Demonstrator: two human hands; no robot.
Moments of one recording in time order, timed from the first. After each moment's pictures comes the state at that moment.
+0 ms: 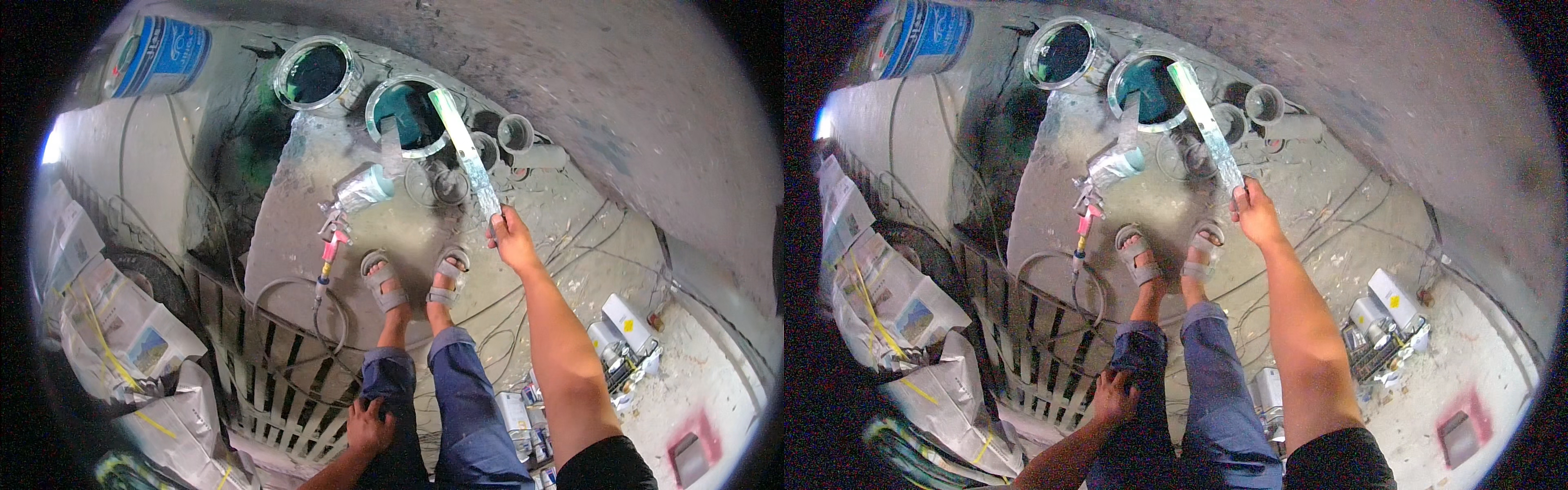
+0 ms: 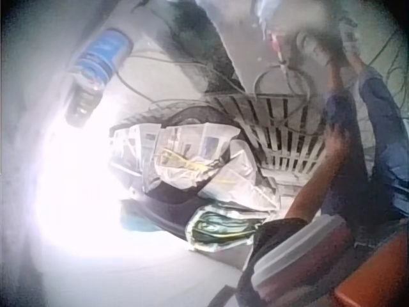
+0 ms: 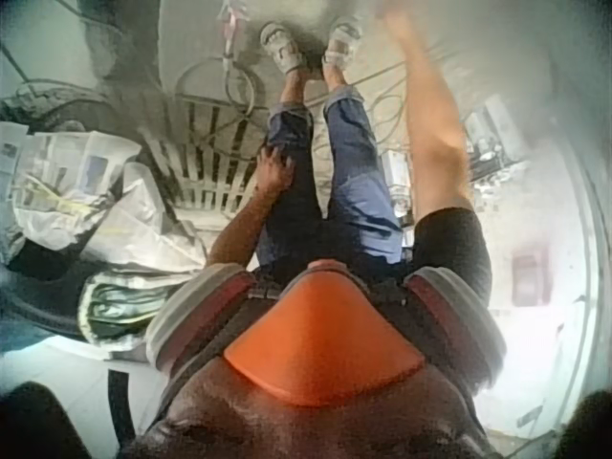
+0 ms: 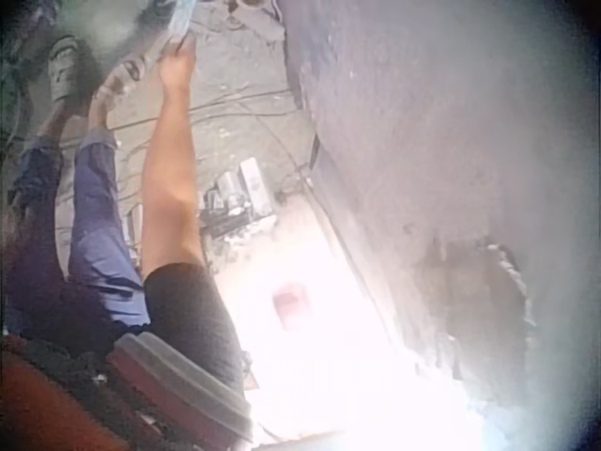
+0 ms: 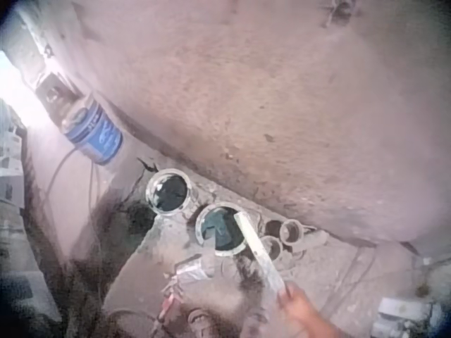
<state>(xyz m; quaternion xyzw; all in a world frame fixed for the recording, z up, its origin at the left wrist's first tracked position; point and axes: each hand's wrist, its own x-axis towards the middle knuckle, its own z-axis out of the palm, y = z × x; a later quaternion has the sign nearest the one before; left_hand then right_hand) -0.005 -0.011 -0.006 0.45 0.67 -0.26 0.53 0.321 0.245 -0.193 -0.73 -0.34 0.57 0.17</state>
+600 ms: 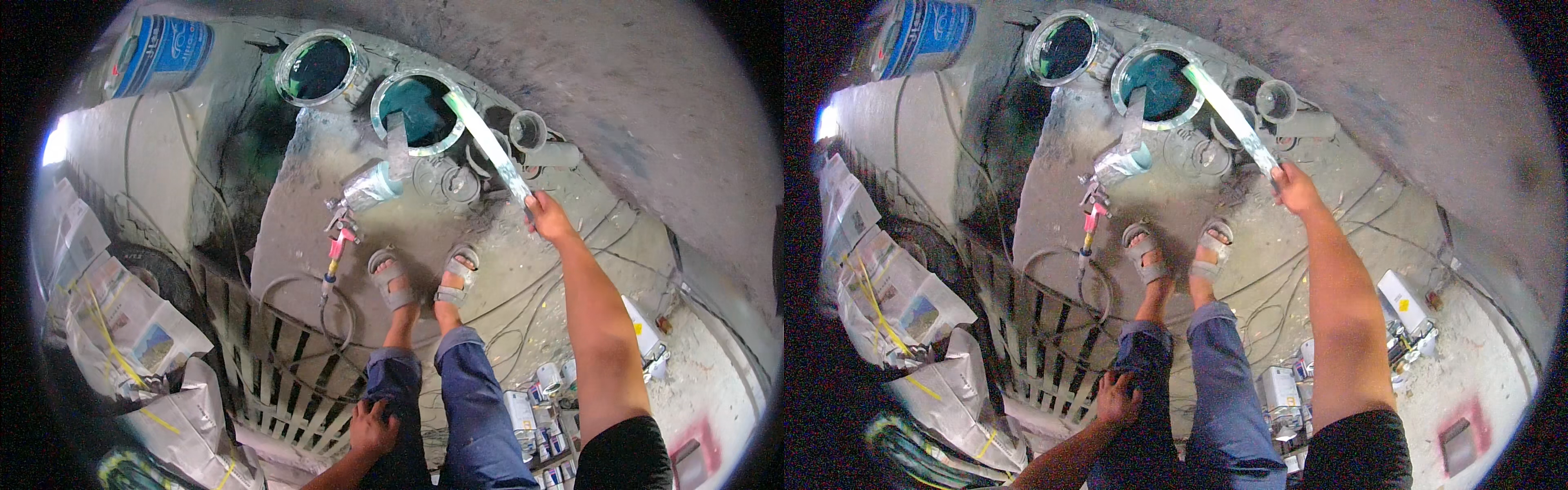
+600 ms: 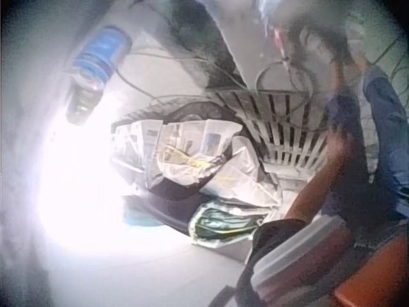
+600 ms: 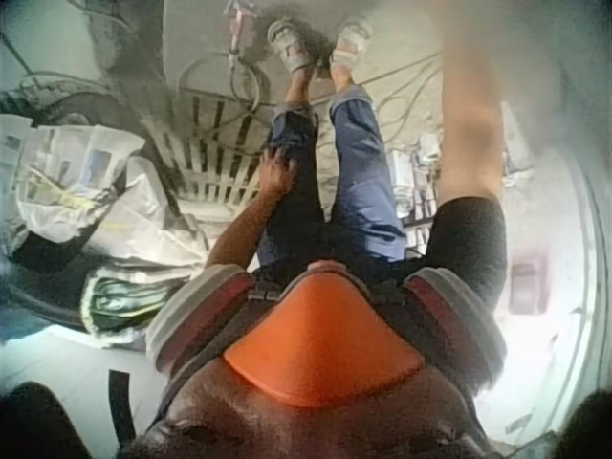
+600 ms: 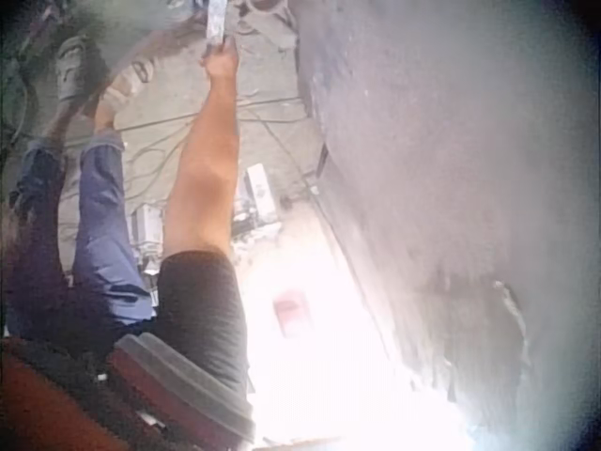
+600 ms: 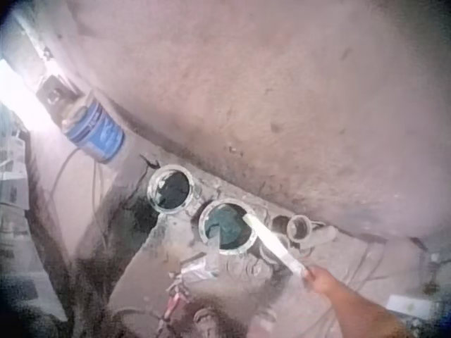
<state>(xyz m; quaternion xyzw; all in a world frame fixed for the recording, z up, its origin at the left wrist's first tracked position) -0.003 -0.002 0.000 0.46 0.67 -0.26 0.52 0.398 0.276 -0.239 -0.73 -0.39 0.56 0.04</state>
